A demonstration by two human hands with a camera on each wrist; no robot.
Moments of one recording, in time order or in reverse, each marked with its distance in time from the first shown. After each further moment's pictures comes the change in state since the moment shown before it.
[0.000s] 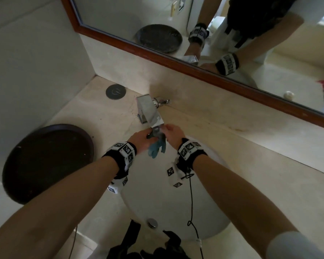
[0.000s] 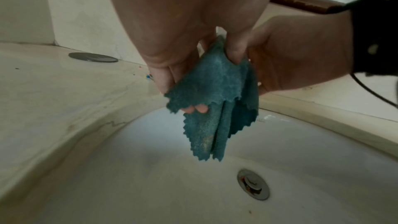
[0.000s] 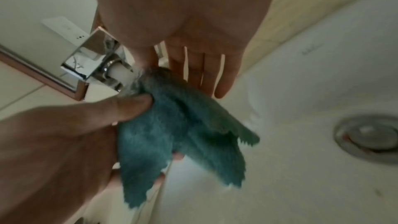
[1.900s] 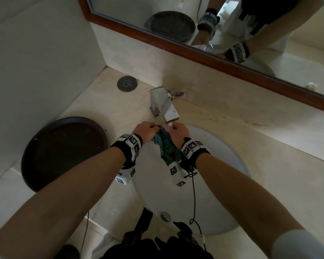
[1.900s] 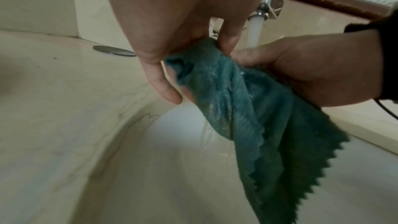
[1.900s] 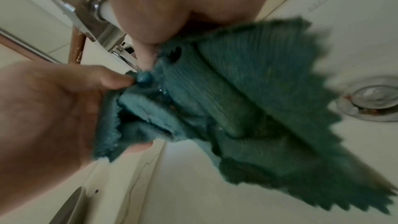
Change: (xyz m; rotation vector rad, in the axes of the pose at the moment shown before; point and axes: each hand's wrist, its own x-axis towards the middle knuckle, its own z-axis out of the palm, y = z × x) left_hand 0.015 -0.034 -0.015 -0.078 0.101 -0.097; right_hand 0.000 0.002 0.037 -0.086 0.072 0.006
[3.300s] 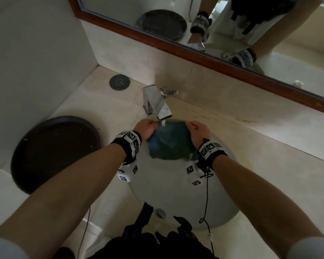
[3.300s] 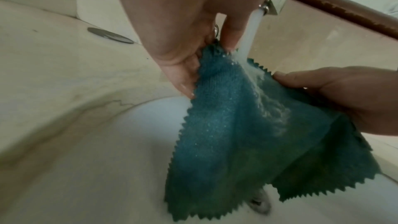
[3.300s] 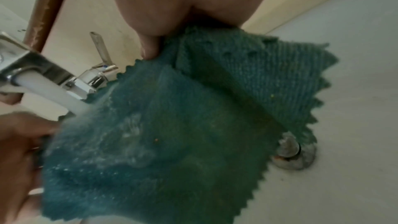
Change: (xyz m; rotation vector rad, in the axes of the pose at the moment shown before) left_hand -0.004 0.018 0.011 -0.221 -0.038 0.007; right_hand -0.008 0.053 -0.065 0.000 0.199 0.013
